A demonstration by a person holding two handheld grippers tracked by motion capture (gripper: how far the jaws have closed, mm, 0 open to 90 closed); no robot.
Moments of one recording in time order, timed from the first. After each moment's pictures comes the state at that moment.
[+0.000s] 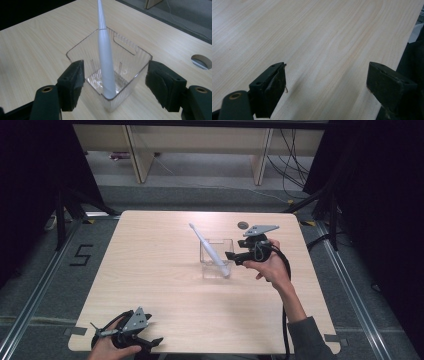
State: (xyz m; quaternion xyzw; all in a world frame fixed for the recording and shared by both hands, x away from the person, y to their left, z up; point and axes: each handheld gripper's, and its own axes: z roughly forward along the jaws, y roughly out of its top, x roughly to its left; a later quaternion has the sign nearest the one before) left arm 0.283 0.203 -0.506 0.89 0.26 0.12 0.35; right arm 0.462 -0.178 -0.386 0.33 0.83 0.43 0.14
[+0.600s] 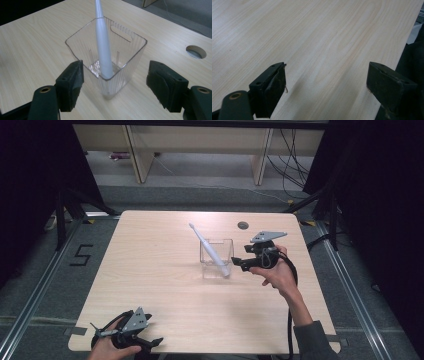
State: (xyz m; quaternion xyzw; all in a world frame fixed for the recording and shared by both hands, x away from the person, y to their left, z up) left arm 0.283 0.204 -0.505 0.89 0.26 0.13 0.35; right arm 0.447 -0.197 -0.393 0.34 0.83 0.42 0.16
